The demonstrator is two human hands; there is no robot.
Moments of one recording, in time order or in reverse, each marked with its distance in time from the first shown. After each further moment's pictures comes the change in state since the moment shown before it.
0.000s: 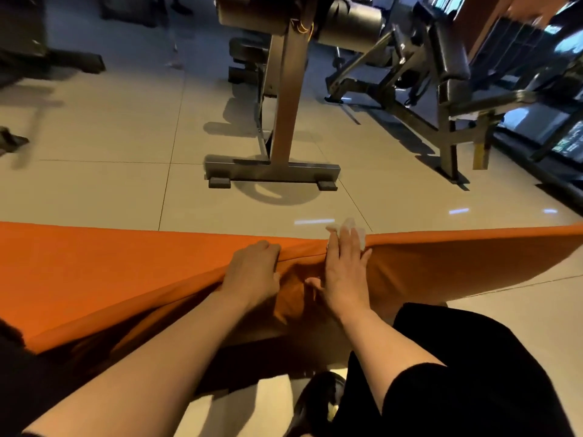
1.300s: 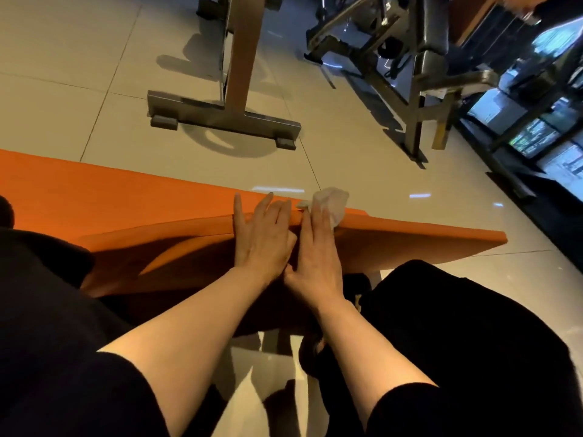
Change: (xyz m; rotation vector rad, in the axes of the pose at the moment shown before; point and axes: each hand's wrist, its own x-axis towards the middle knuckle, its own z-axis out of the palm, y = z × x) left_hand 0.005 0.165 0.088 0.119 0.273 -0.029; right_hand -0.057 0.115 0.003 0.140 0.034 -0.160
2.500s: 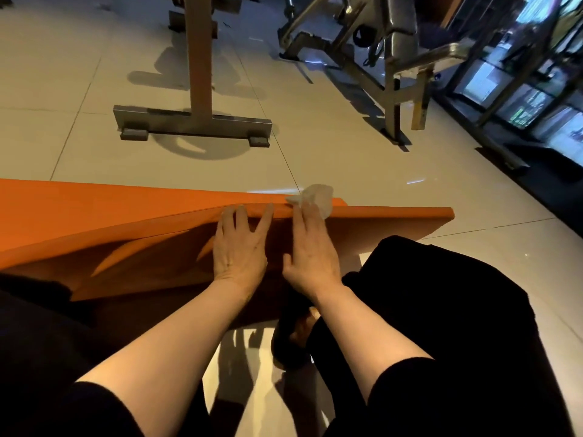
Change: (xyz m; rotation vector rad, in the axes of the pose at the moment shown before) left_hand -0.030 0.080 0.017 0.194 0.022 -0.016; right_hand -0.035 0.094 -0.031 0.053 0.046 0.031
